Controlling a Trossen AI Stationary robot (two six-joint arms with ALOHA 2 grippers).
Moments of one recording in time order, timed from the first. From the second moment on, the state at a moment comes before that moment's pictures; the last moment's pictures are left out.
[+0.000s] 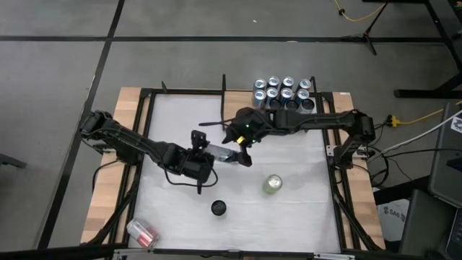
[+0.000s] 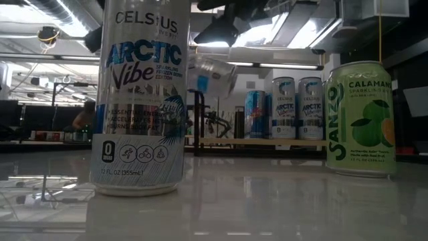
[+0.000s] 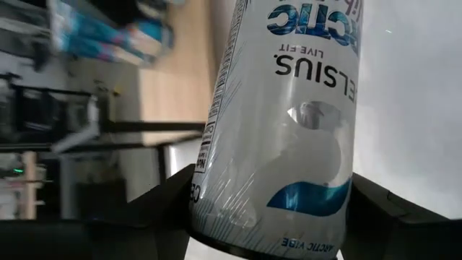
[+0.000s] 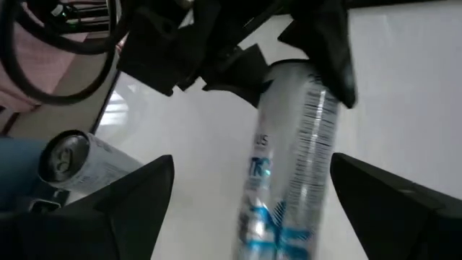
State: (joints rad) left arm -0.32 1.54 1.17 -0.83 -0.79 0.09; right arm -0.04 1.75 1.56 -0.51 -0.34 0.02
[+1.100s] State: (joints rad) left arm -0.32 1.54 1.17 -0.37 -0.96 0.60; right arm -0.01 1.75 1.56 -0.55 -0.23 0.19
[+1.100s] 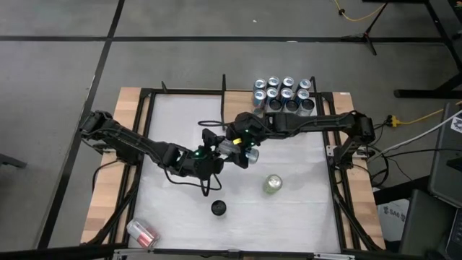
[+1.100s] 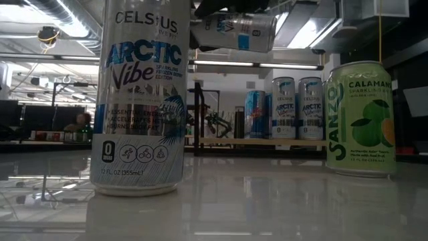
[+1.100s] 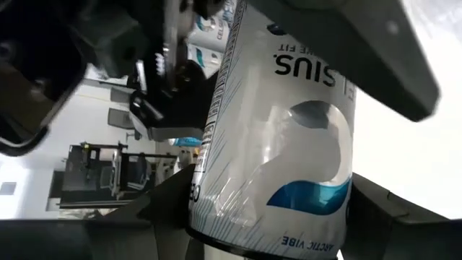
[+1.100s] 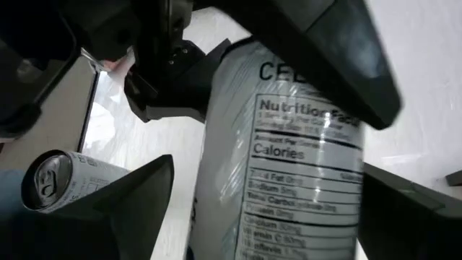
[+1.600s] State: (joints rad) left arm -0.33 1.54 1.17 -0.37 -0.96 0.61; right arm -0.01 1.75 1.56 -0.55 -0.23 0.18
